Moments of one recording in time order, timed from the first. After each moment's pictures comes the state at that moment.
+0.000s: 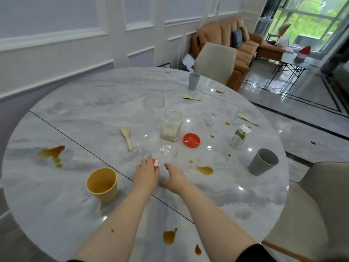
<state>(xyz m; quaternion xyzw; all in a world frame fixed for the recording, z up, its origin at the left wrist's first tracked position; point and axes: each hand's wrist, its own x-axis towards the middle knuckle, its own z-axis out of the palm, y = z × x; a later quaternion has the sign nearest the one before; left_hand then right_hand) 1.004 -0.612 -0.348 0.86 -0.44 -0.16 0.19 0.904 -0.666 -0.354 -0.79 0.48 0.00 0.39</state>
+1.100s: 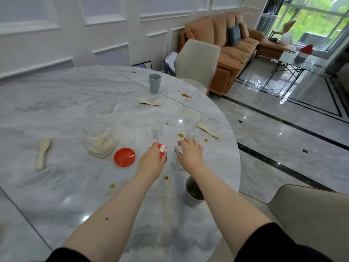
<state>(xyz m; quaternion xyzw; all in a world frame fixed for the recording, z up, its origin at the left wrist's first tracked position) 0.790 -0.873 -0.307 0.81 -0.49 -0.15 0.30 0.677 -0.969 -0.316 -0.86 0.47 -0.11 0.14</state>
